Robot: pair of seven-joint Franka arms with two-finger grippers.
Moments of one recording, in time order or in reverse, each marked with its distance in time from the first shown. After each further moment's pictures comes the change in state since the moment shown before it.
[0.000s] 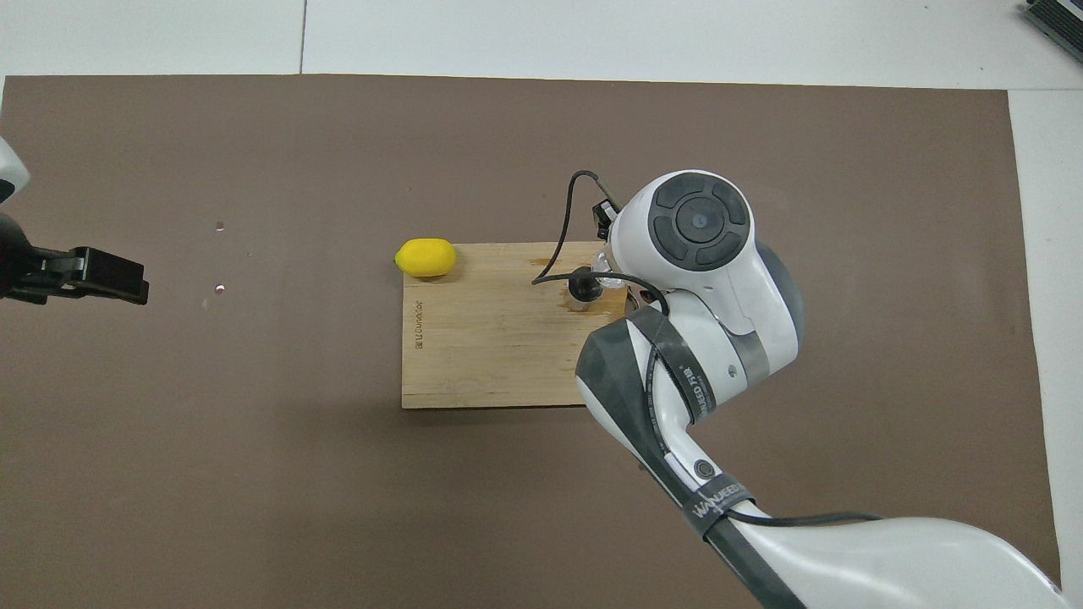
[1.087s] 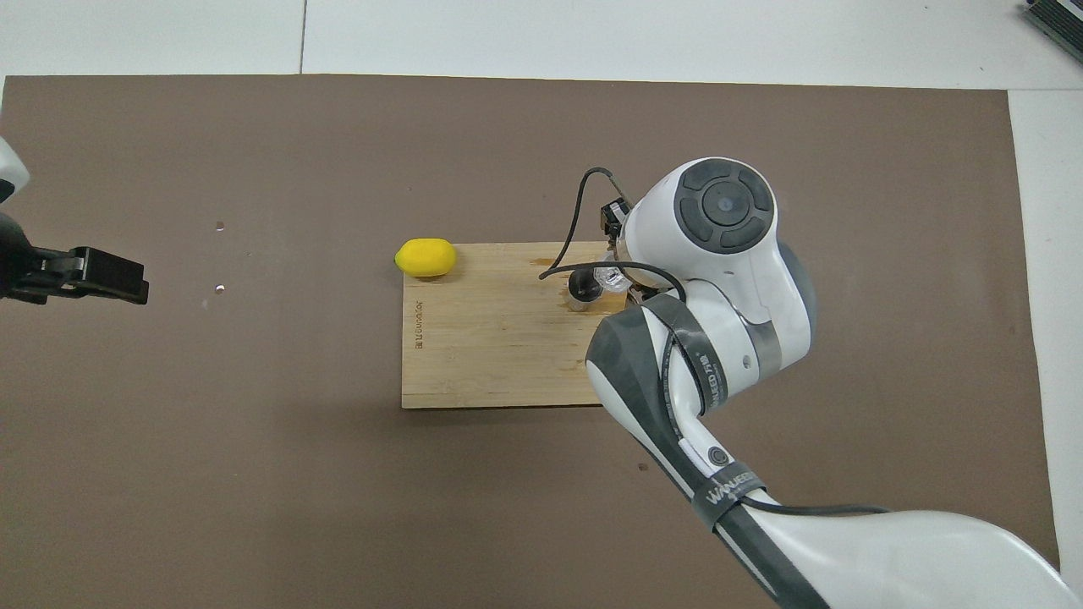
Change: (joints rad) left arm 0.000 0.000 0.000 0.000 0.000 0.000 0.000; right arm -0.013 0.000 0.002 -0.001 0.067 -0.022 -0.009
